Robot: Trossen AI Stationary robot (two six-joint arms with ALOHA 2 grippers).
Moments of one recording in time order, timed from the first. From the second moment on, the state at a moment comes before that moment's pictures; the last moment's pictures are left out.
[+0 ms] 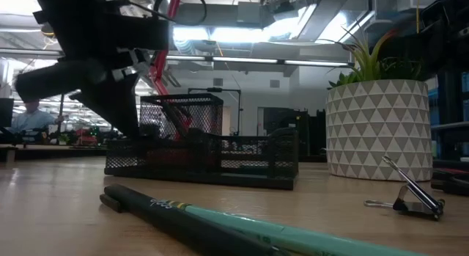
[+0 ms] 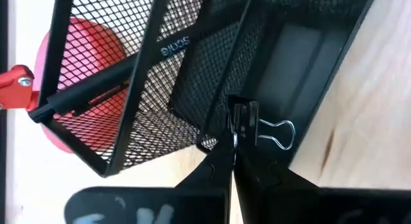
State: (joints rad) left arm -0.51 1.81 1.15 -0.86 -0.58 -0.57; right arm 0.00 0.00 0.01 0.07 0.01 -0.05
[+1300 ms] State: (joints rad) left arm -0.81 1.49 1.12 -1.05 -0.42 -1.41; right arm 0.00 0.00 0.01 0.08 0.01 0.03
